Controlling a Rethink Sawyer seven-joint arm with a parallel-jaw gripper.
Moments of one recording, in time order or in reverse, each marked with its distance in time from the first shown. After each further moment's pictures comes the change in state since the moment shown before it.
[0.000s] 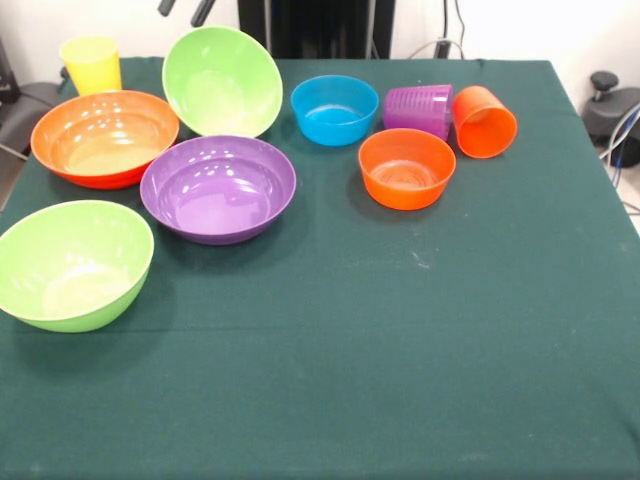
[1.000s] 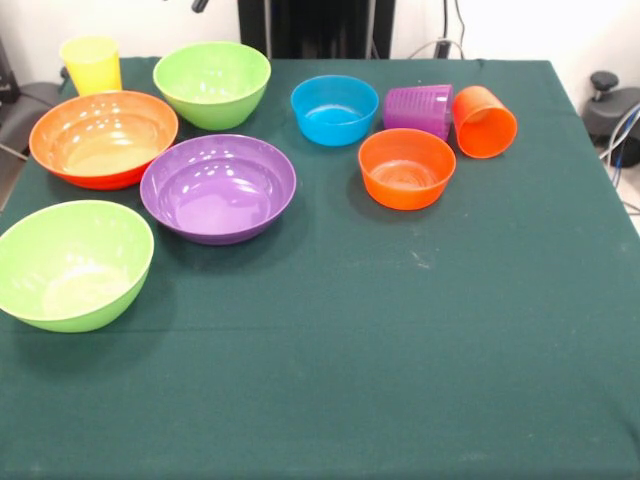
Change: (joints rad) arm 0.039 -0.040 0.003 0.039 0.060 -0.013 0.000
